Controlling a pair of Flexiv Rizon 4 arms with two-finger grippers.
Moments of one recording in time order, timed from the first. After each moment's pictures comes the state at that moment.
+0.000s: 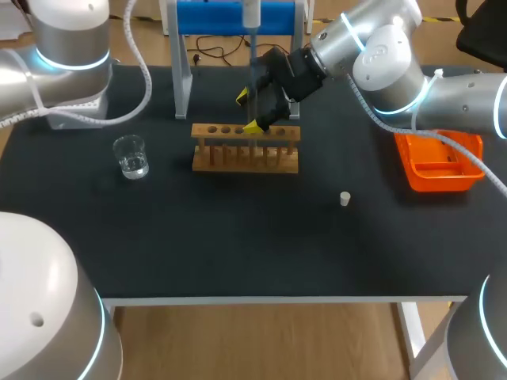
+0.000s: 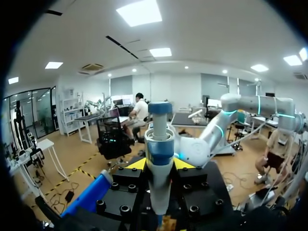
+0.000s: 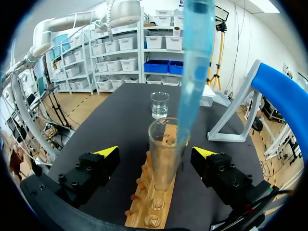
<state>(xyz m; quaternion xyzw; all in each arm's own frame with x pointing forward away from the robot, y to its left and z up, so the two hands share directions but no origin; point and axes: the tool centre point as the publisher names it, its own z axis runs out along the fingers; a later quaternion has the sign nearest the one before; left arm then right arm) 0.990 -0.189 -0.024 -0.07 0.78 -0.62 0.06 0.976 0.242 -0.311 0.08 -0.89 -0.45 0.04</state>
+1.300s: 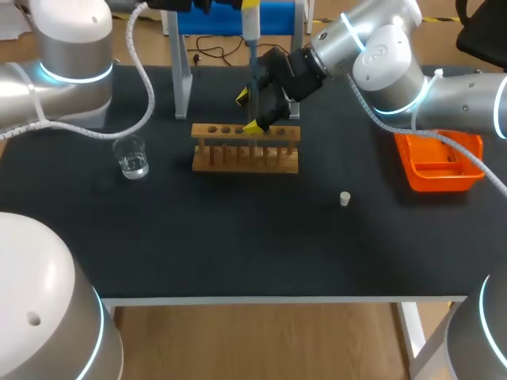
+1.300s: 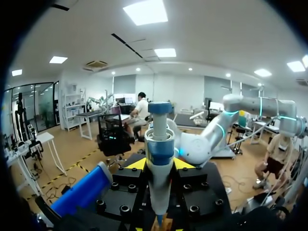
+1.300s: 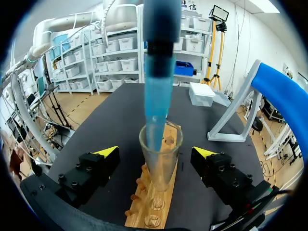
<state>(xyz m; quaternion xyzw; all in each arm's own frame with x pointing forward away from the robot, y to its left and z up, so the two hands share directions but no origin) 0.987 -0.187 -0.046 -0.09 0.77 -0.63 0.05 0.976 0.242 -0.311 0.08 -0.89 -0.45 0.04</state>
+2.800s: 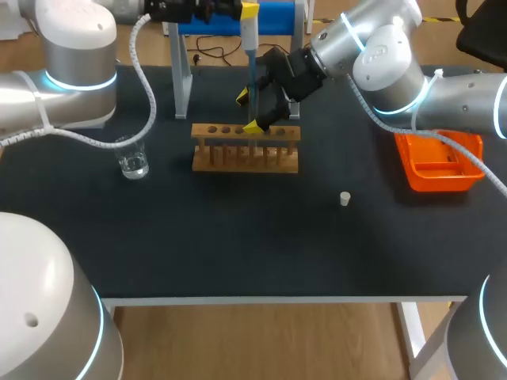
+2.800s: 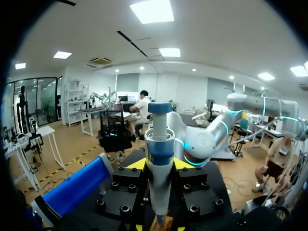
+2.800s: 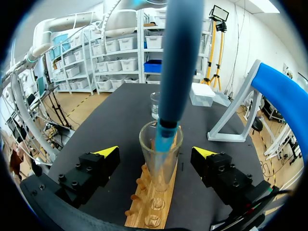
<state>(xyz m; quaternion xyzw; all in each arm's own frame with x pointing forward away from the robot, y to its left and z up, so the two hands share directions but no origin) 0.997 -0.183 -0.072 -0.11 0.77 -0.63 0.04 0.976 0.242 -0.311 0.08 -0.89 -0.45 0.04</state>
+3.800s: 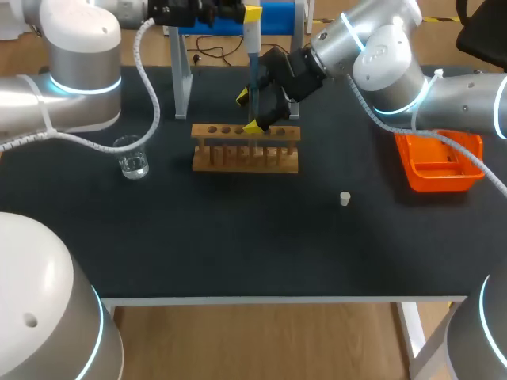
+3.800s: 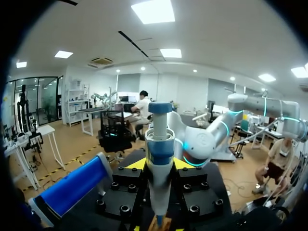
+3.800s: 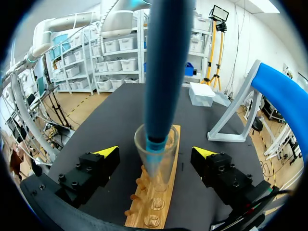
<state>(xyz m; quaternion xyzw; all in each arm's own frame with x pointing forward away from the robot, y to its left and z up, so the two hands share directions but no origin) 0.993 -0.188 -0.074 -0.12 0.77 -0.63 0.04 0.976 0.242 -0.311 0.08 -0.89 -0.45 0.04</state>
